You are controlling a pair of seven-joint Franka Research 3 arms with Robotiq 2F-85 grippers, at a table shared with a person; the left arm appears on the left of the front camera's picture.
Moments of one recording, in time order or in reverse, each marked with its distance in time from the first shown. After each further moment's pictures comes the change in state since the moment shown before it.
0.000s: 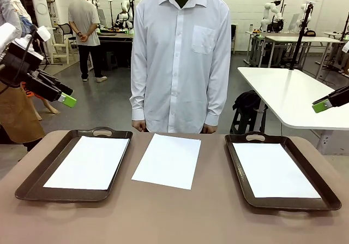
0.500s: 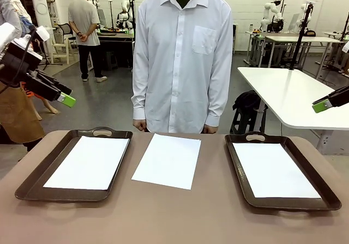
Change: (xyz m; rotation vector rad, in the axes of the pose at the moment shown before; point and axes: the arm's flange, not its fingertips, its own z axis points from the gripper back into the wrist) left arm -0.001 0.000 0.001 0.012 0.006 0.011; right arm 0.000 0.000 0.000 0.000 0.000 0.000
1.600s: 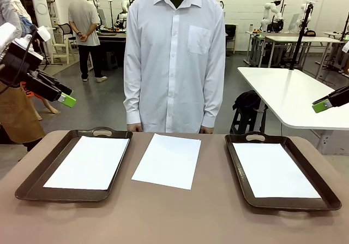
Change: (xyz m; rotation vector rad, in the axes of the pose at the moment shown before) left arm 0.001 -0.001 0.000 0.002 0.005 -0.003; right arm 0.000 0.000 0.000 0.000 0.000 0.000
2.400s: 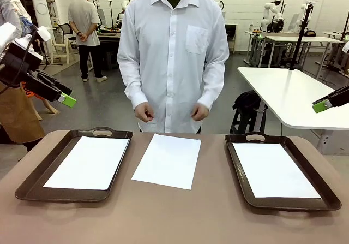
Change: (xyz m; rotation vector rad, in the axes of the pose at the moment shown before) left arm 0.000 0.000 0.000 0.000 0.000 0.000; right arm 0.000 0.000 0.000 0.000 0.000 0.000
